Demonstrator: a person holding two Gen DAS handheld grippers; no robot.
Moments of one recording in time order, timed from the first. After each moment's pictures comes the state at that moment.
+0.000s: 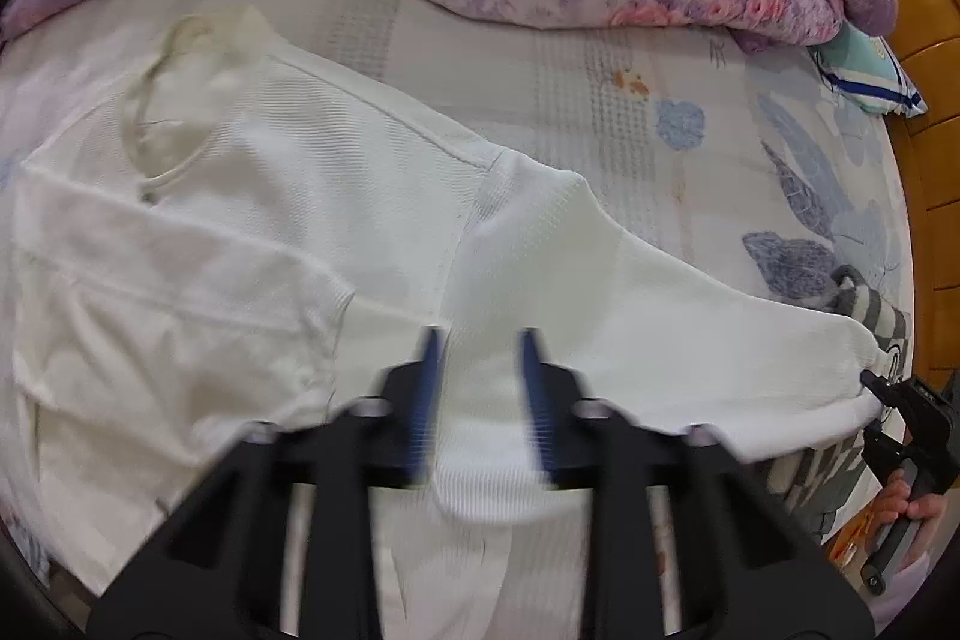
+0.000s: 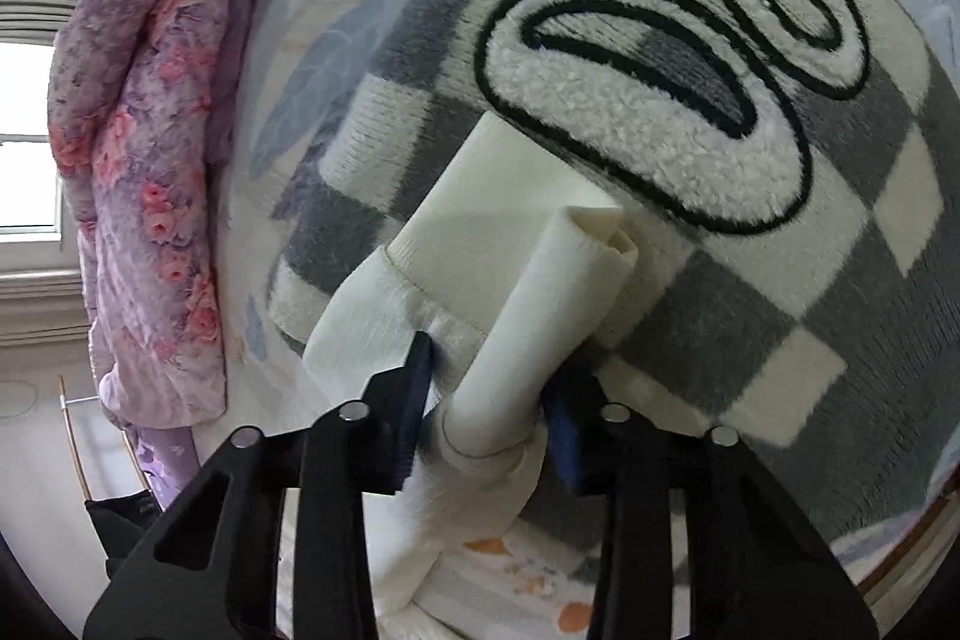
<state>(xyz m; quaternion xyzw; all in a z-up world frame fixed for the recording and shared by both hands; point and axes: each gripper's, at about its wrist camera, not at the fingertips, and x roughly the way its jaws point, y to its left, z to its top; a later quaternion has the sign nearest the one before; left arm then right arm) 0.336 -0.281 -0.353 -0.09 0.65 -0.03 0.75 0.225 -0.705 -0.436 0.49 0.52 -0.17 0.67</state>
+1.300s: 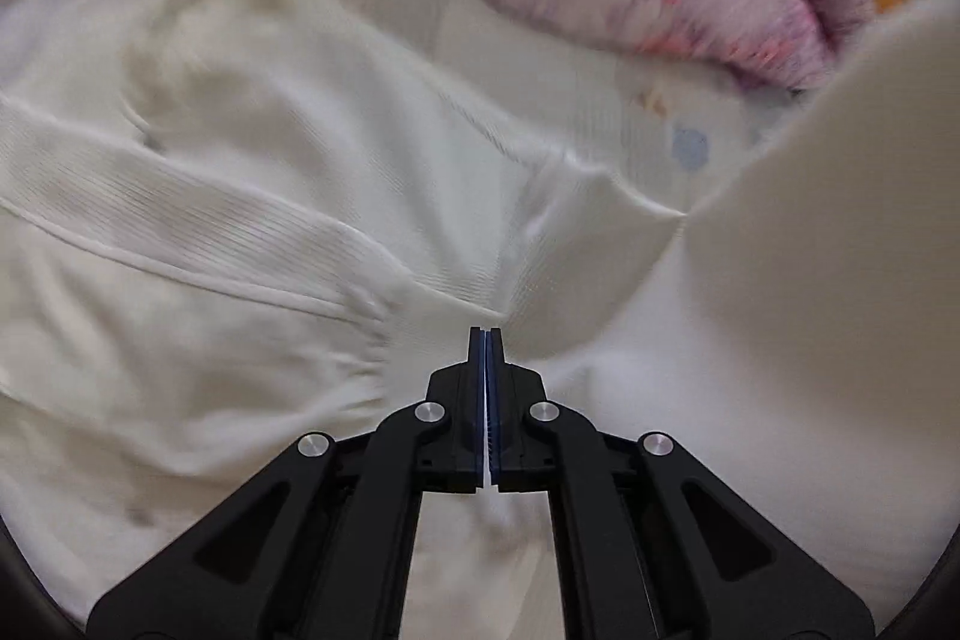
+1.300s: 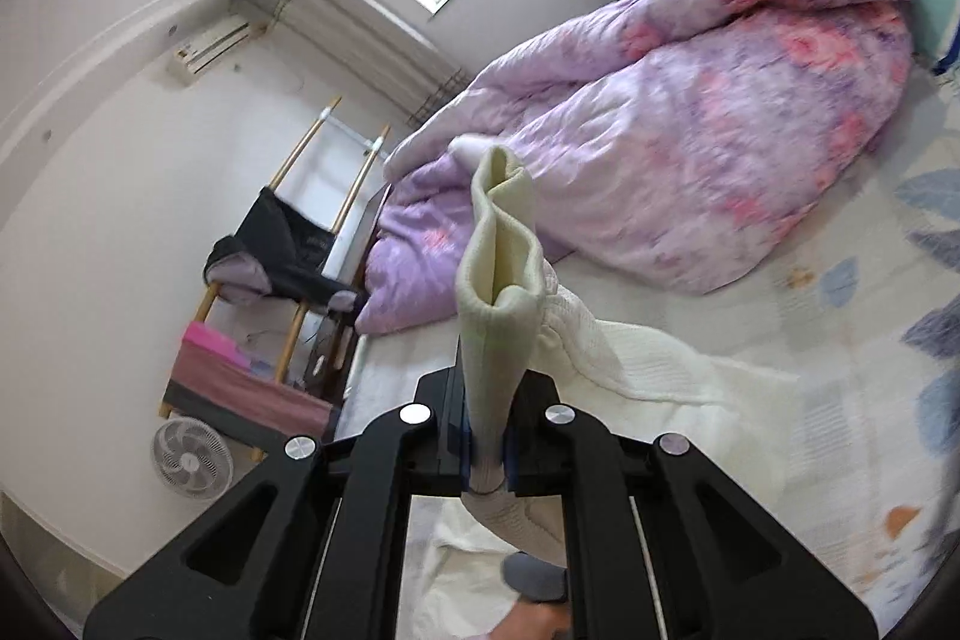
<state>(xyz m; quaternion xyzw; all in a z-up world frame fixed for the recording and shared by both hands) 0.295 -0.179 -0.334 -0.17 0.62 -0.06 0.76 0.295 -0.330 -0.152 0.33 0.39 0.28 0.81</state>
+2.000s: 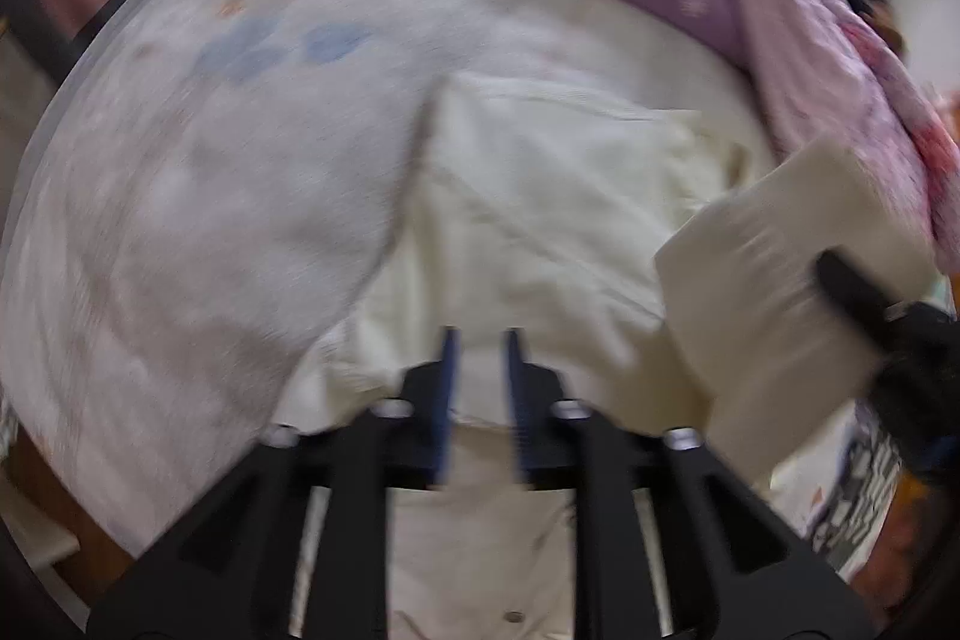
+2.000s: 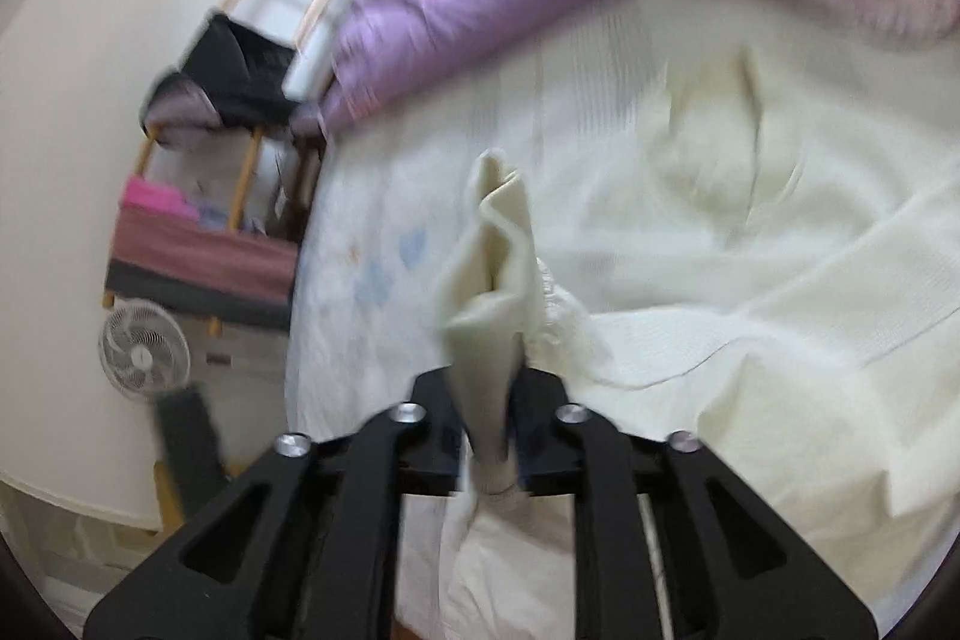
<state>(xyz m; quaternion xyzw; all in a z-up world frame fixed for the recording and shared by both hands) 0.197 0.144 -0.298 -0.23 0.58 0.15 0.76 0.290 -0.032 -0.328 0.25 0.59 0.31 0.70</state>
